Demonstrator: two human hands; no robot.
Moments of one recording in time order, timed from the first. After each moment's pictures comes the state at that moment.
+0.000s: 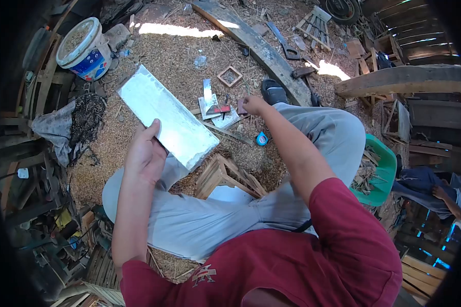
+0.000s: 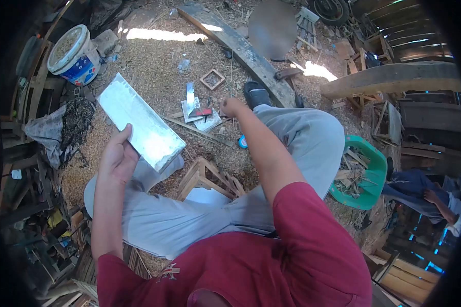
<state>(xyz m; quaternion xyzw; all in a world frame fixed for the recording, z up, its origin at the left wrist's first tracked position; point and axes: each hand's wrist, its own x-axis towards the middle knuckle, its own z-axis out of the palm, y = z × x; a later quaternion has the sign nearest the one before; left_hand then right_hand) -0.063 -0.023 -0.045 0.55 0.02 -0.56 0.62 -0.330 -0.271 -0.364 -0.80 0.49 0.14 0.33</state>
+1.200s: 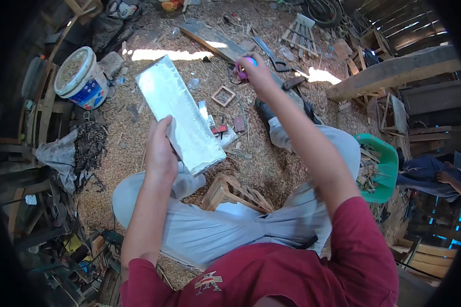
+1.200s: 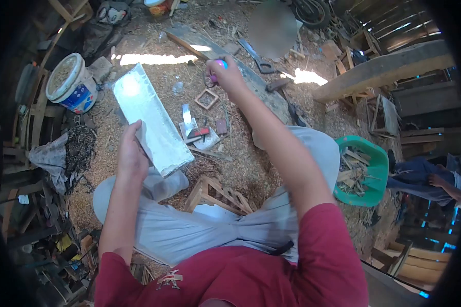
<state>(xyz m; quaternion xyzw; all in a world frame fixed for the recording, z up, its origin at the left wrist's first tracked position) -0.089 -0.084 -0.035 0.53 -0.09 -0.55 0.64 -0.279 -0.314 -0.124 -0.49 0.45 -0.39 0.63</state>
